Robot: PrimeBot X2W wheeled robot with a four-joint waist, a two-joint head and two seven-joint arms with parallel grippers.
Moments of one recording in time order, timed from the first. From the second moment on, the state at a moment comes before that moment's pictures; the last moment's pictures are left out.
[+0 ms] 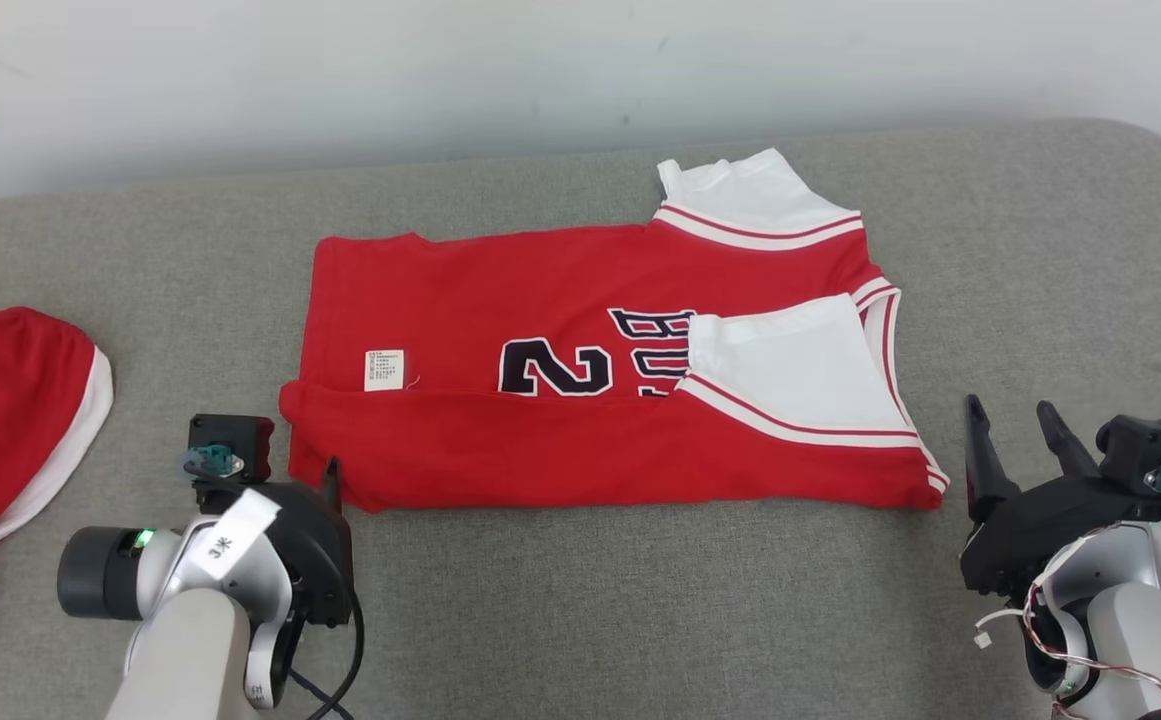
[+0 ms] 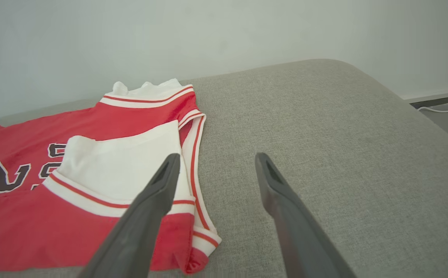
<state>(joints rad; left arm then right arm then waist) -0.41 0.10 -0.20 0.44 -0.05 0.04 0.36 -0.25 -0.12 -0.08 0.33 0.31 -0.03 0.05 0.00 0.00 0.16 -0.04</state>
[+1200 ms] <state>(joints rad) -0.46 0.11 -0.25 0.53 -0.02 0.01 0.25 -0.28 -0.11 -0.02 0.50 0.30 -0.03 0.13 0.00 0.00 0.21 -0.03</state>
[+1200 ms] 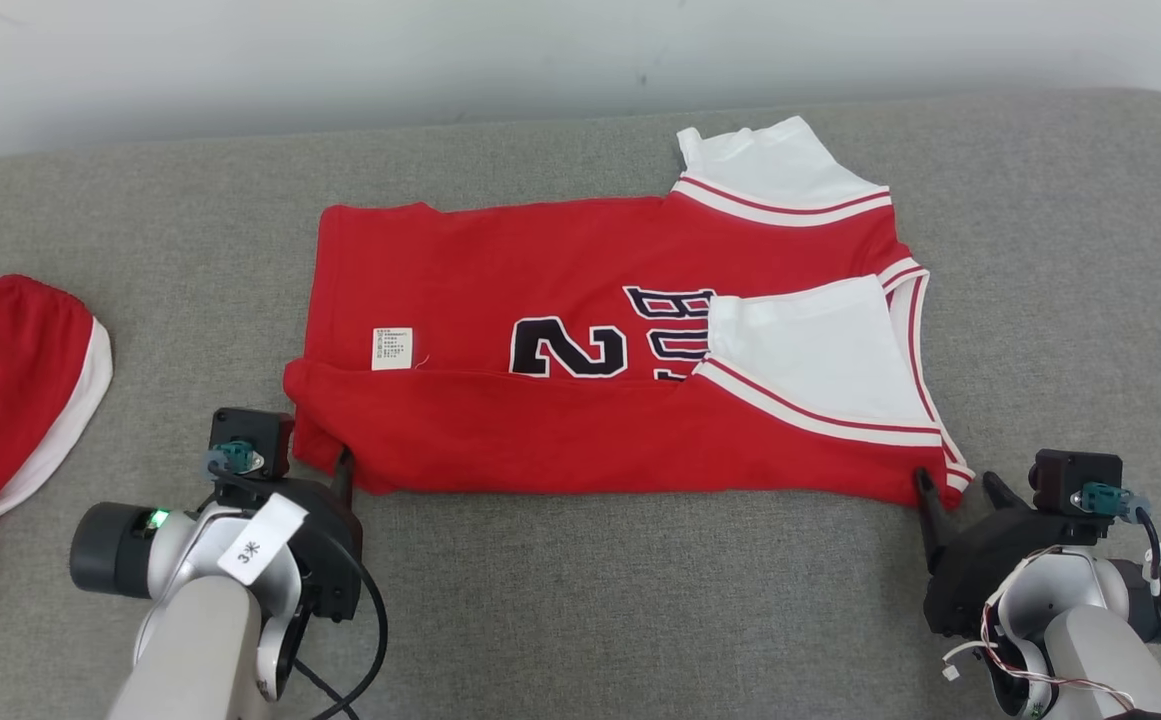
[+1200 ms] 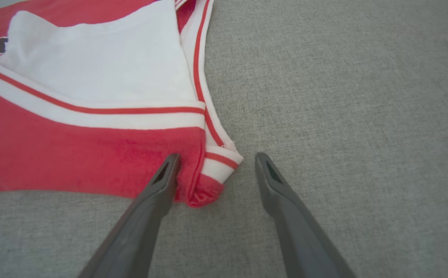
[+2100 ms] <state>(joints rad) -0.51 0.11 -0.28 0.62 -0.02 -0.04 0.25 -0.30 -0.10 0.00 0.52 0.30 -0.01 0.13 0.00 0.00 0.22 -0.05</state>
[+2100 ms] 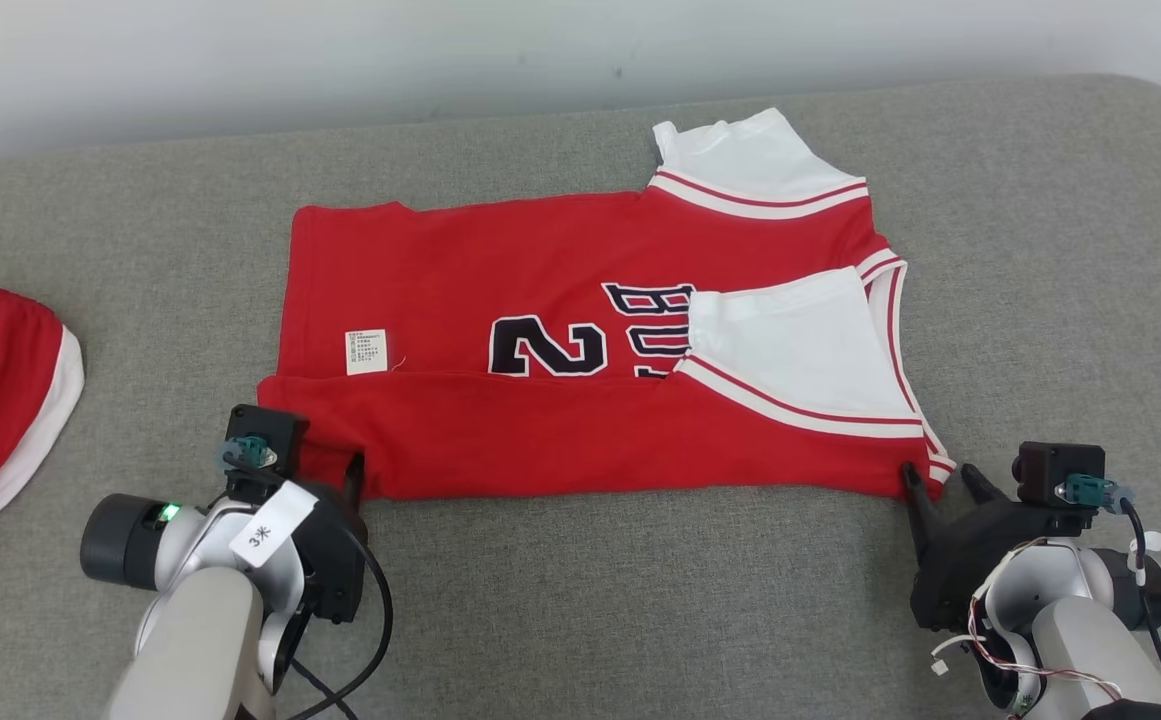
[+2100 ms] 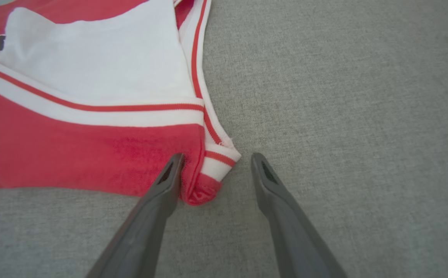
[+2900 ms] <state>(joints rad) -0.52 0.10 -0.22 0.63 -0.08 -0.02 0.21 -0.30 -0.11 0.00 0.52 0.31 0.00 0.15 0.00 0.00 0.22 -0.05</state>
